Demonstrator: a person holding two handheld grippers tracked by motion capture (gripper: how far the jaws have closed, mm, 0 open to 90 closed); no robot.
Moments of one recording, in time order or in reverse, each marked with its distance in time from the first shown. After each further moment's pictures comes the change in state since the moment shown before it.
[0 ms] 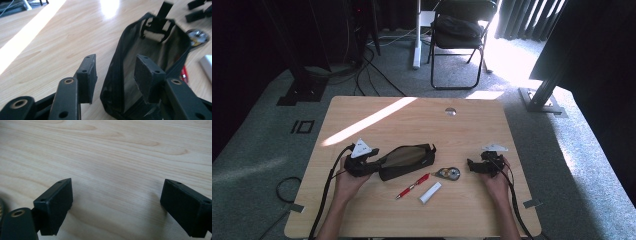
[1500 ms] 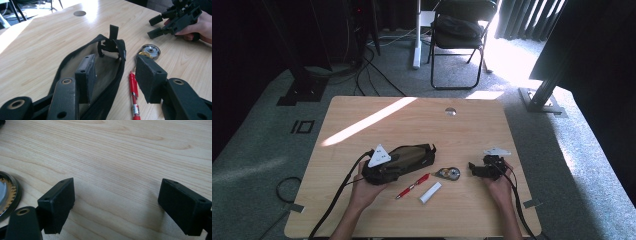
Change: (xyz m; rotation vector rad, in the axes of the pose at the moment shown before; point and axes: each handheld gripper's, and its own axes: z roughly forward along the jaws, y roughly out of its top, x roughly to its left) left arm -0.064 0.025 0.004 -0.047 -0.113 0.050; right arm -0.002 -0.009 -0.010 -0.007 0.037 -0.035
